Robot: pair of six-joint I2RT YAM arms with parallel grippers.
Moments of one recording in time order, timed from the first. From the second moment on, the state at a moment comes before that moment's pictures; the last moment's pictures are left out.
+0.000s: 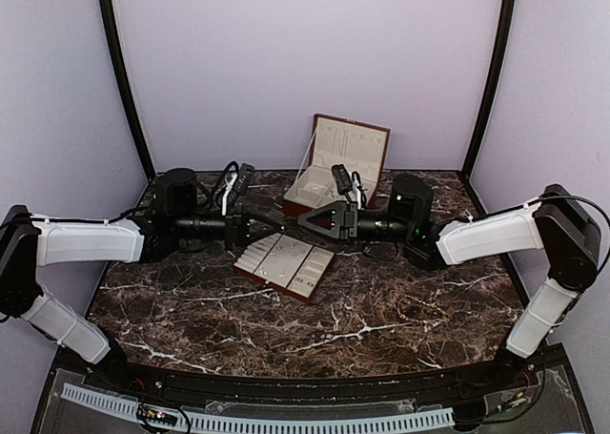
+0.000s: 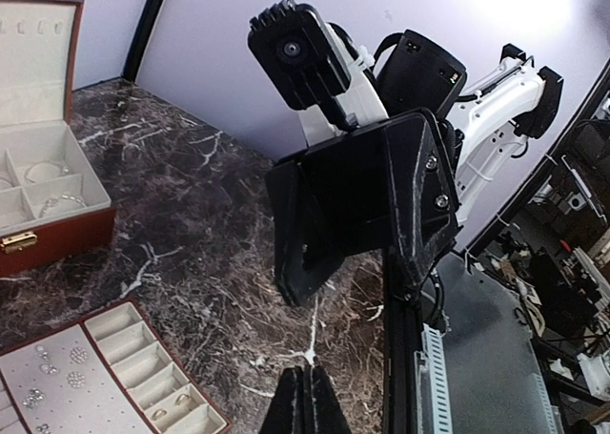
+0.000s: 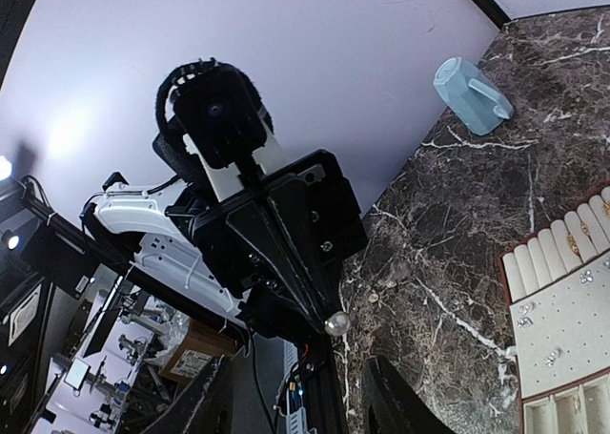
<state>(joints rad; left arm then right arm) -0.62 1.42 0.78 0.42 0.80 -0.32 0.81 1.66 0.87 0.80 -0.70 0.94</state>
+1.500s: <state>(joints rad) -0.64 1.50 0.84 0.51 1.03 -0.55 0.87 1.61 0.92 0.62 -0.70 0.55</state>
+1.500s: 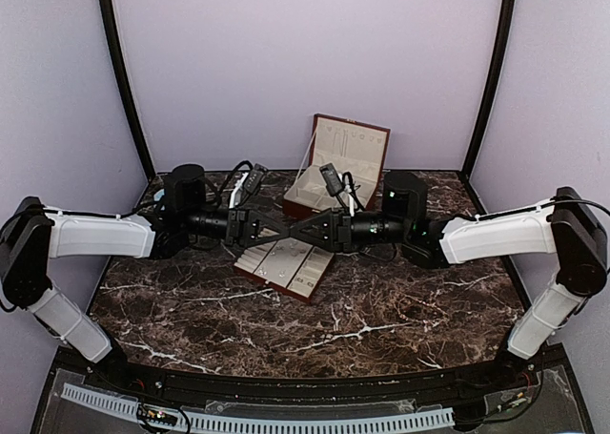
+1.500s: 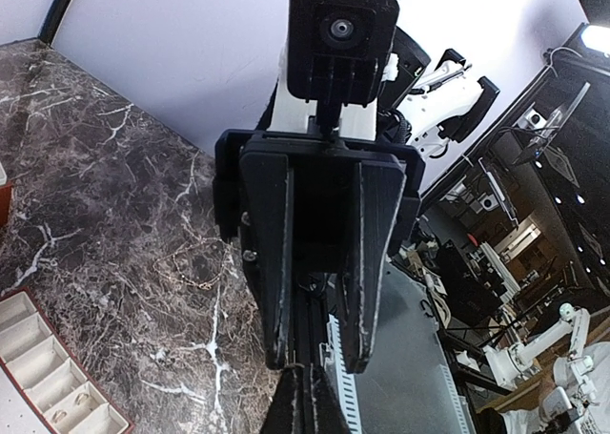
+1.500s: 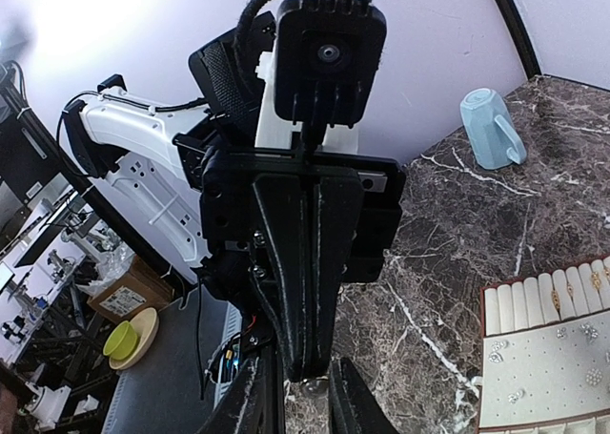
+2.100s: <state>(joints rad) -0.64 1.51 0.84 0.54 1.04 -0.59 0.87 1.61 0.90 0.63 -0.70 0.50</state>
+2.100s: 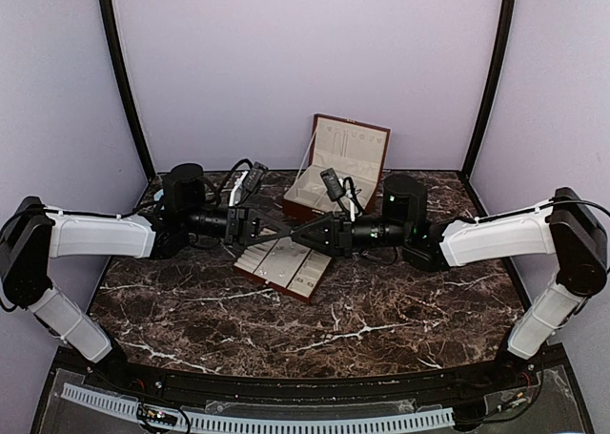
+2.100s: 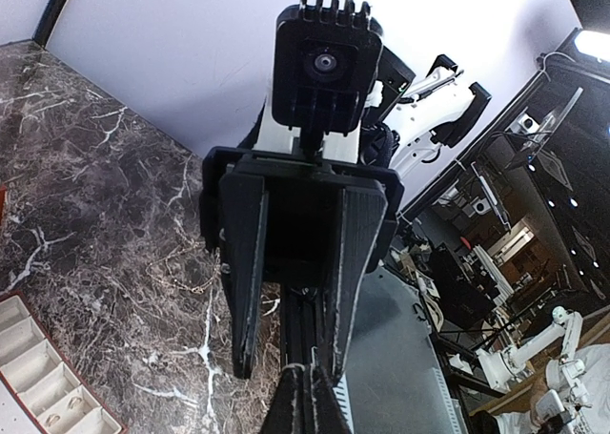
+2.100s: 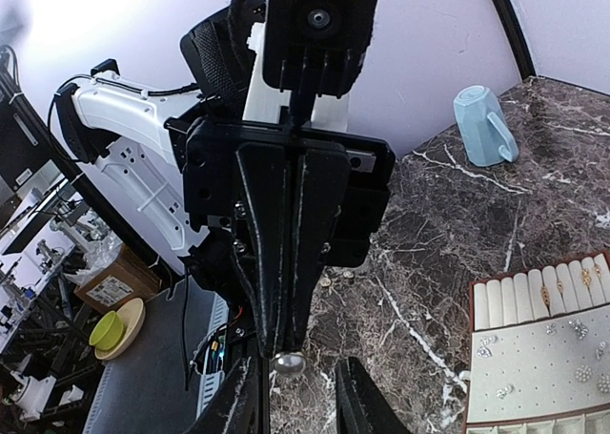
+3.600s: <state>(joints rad) -0.65 1.51 0.84 0.54 1.03 -0.59 0.87 1.63 0.88 0.71 -0.71 0.50</state>
